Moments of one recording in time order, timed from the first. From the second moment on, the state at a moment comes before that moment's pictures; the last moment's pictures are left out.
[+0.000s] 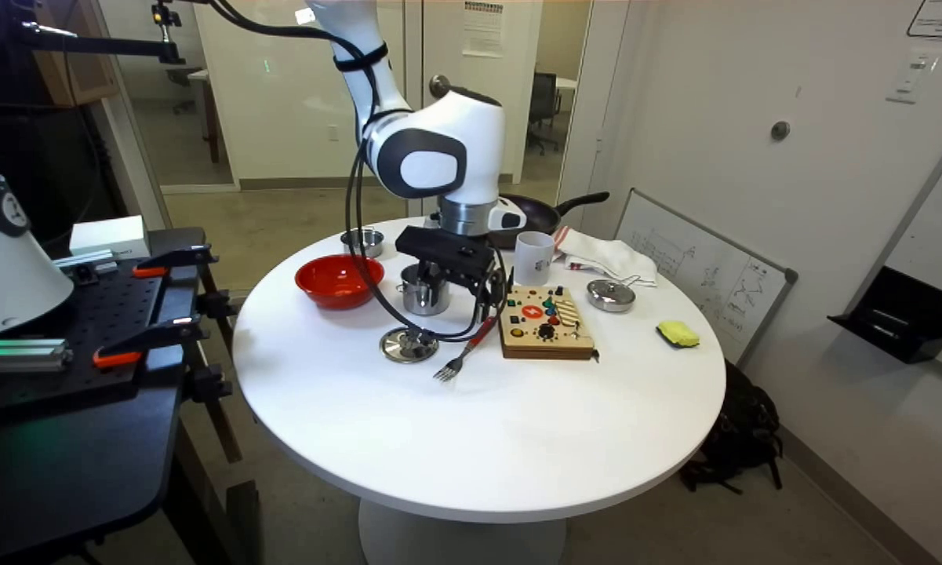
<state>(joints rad) -0.26 0.78 0.10 -2.01 -0.16 2.77 -0.74</state>
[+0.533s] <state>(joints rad) -0.25 0.85 0.07 -1.92 -0.16 2.78 -0.71</state>
